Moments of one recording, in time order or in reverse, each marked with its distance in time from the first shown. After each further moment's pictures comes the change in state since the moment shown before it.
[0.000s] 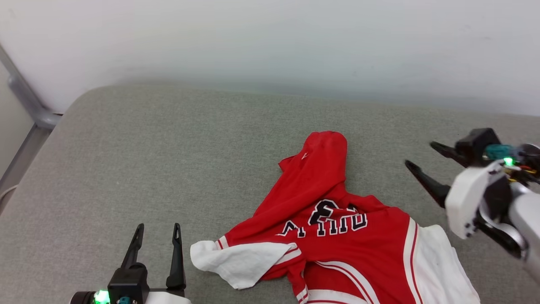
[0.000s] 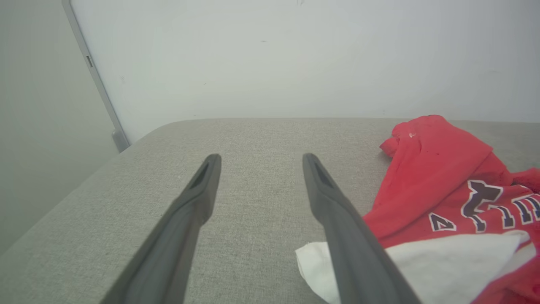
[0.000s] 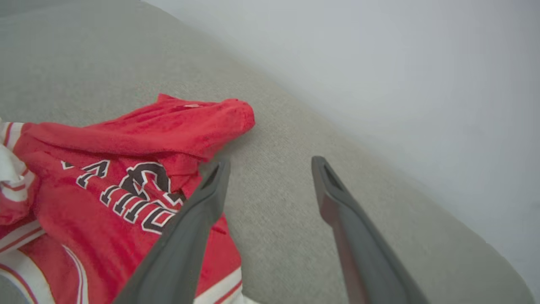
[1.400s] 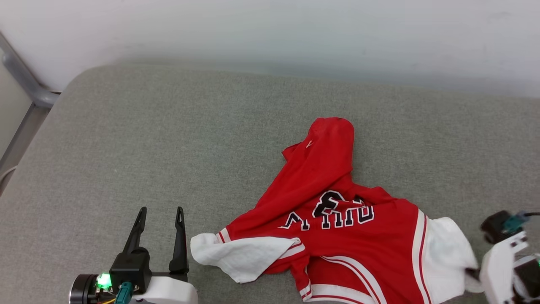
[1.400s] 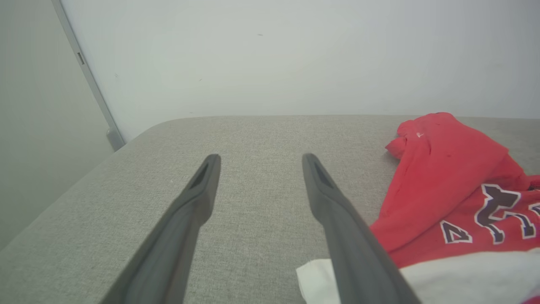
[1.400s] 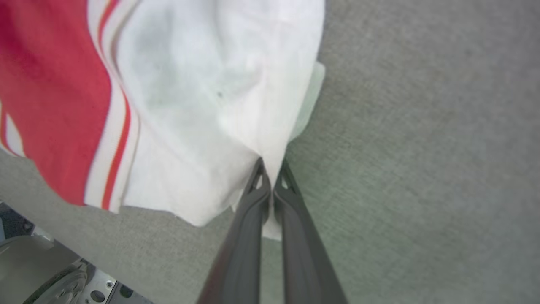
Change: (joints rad) left arm -0.063 -0.003 -0.005 0.010 0.001 -0.006 0.000; right arm 0.380 -0.094 -0.179 -0.056 0.091 0.001 0.493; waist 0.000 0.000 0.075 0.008
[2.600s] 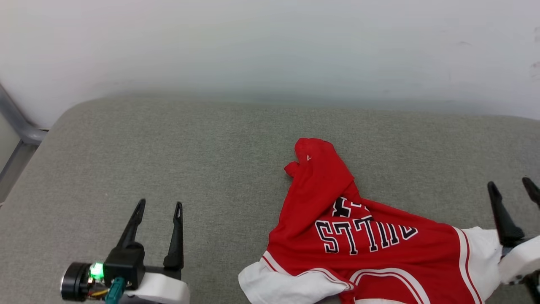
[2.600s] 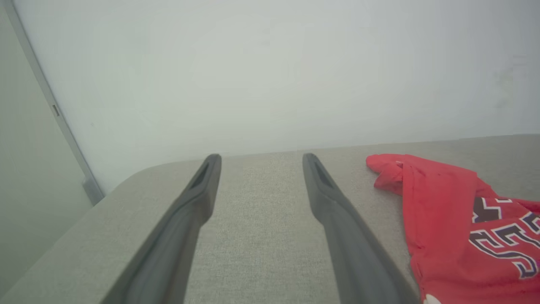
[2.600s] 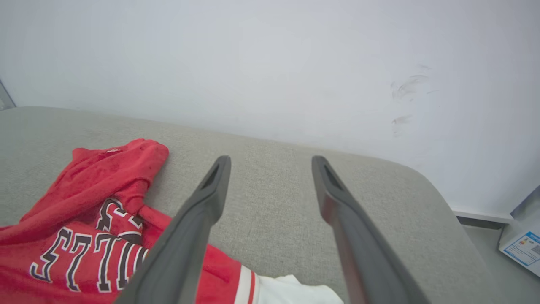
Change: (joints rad) left arm -0.002 0.041 0.007 -0.018 0.008 -0.065 0.000; right arm 0.165 0.306 -0.616 -0.151 -0.375 -0.001 -0.608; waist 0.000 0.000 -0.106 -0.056
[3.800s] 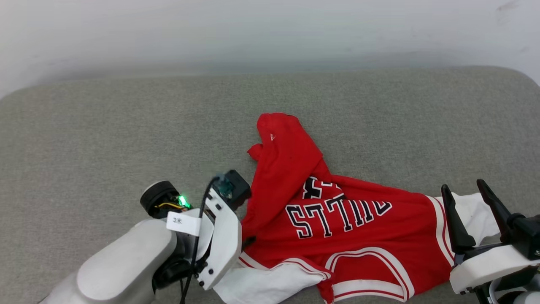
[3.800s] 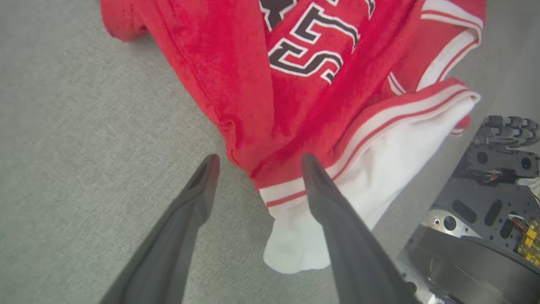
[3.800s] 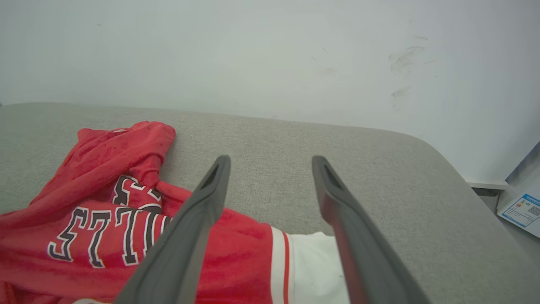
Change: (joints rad) left arm -0.671 0.482 -0.888 0.048 -0.739 -0.124 0.889; right arm 0.084 0.258 -0.012 -0.193 -0.210 0.000 -0.025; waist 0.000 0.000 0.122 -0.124
